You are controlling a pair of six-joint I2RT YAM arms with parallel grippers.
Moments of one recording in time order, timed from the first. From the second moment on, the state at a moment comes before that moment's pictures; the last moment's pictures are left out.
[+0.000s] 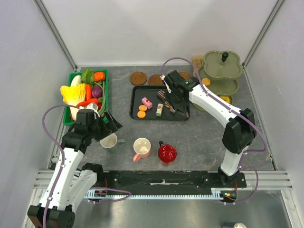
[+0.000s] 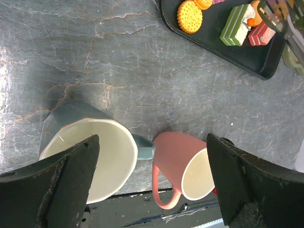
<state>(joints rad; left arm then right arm) -0.15 0.73 0.74 -0.81 0.17 -0.65 0.62 1.80 1.62 -1.01 0.18 0.08</state>
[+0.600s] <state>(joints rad) -0.15 0.73 0.74 -0.81 0.17 -0.65 0.63 1.77 1.65 -0.96 0.15 0.29</state>
